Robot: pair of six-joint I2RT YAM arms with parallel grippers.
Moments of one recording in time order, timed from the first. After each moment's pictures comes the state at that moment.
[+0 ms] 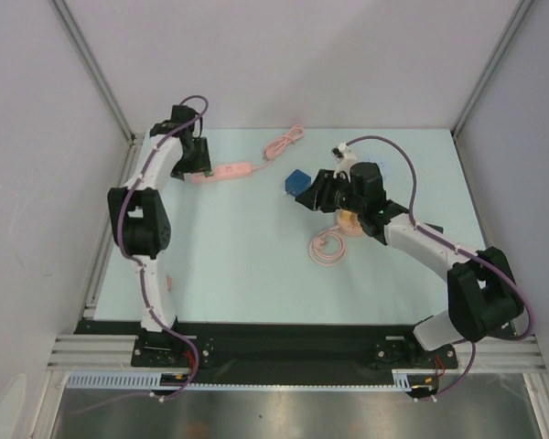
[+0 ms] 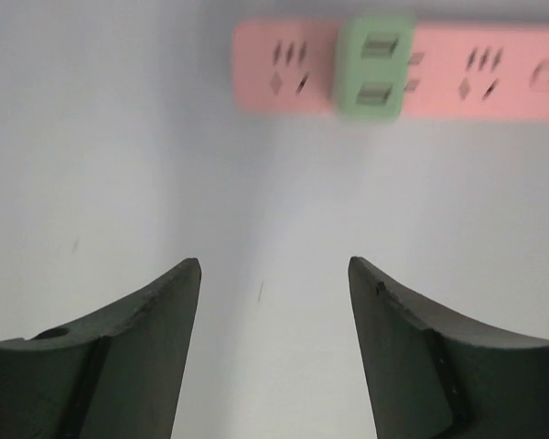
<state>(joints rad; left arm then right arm) -0.07 2.20 2.03 -0.93 -0.12 -0.22 0.49 1.48 0.96 0.18 -0.35 0.56</state>
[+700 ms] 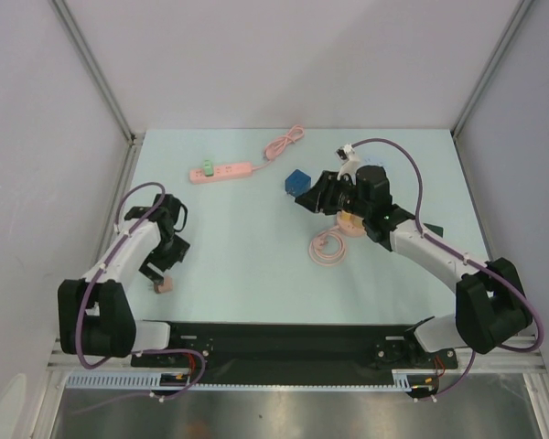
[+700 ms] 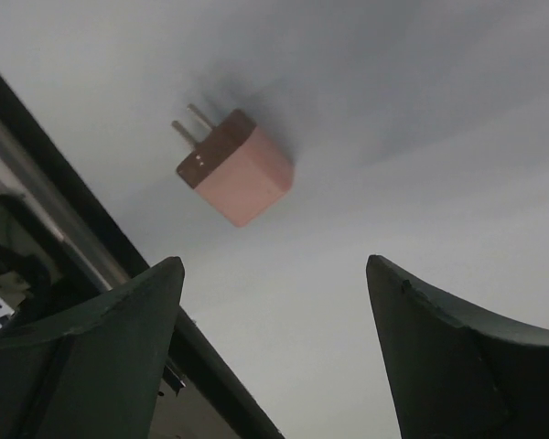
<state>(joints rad) -0.06 1.31 0.90 -1.07 -0.37 -1.09 0.49 1.40 0.92 0.21 -0.40 0.60</state>
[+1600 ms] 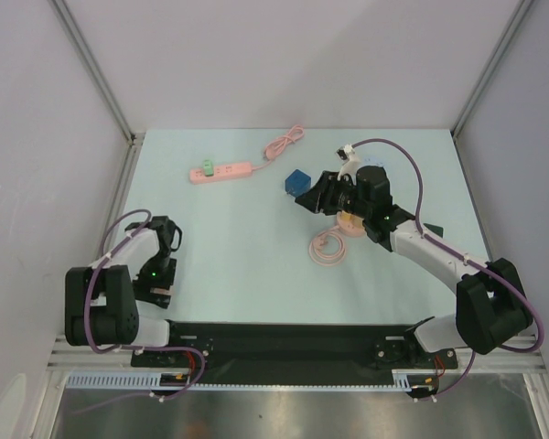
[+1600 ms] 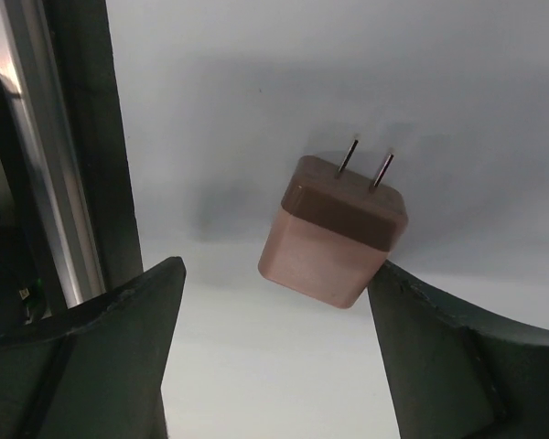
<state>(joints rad) 0.05 1.39 0.72 -1.08 -0.39 -1.59 0.49 1.39 0.91 0.21 -0.40 0.60</state>
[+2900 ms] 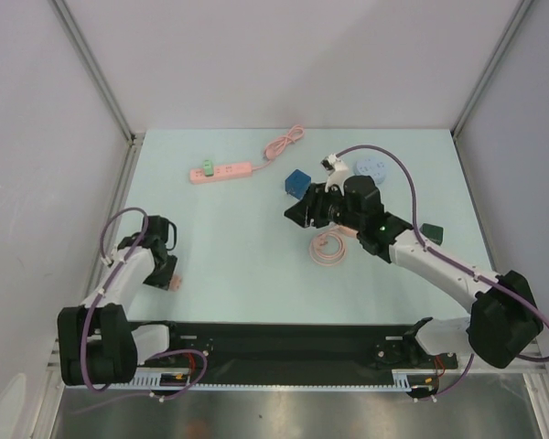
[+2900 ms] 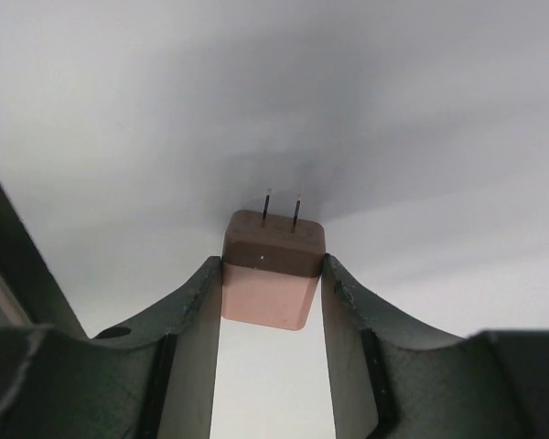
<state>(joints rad) 0.07 1.17 0.63 -0.85 -0.39 -1.33 0.63 1.31 0.93 0.09 -0.29 0.53</state>
